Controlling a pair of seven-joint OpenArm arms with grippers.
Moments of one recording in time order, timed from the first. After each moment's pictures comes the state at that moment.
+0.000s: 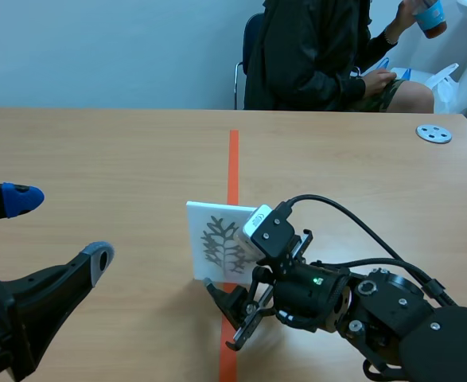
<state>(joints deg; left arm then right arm) 48.0 -32.5 -8.9 119.6 -21.5 -26.4 -7.6 -0.3 13.5 -27.2 64.1 -8.3 27.9 20.2</state>
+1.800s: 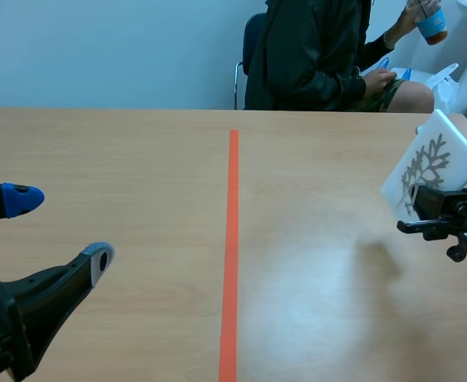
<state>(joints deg) 48.0 -32.5 -8.9 119.6 -21.3 -26.4 -7.6 -5.2 17.9 14.0 68.4 12.1 29.4 9.8</state>
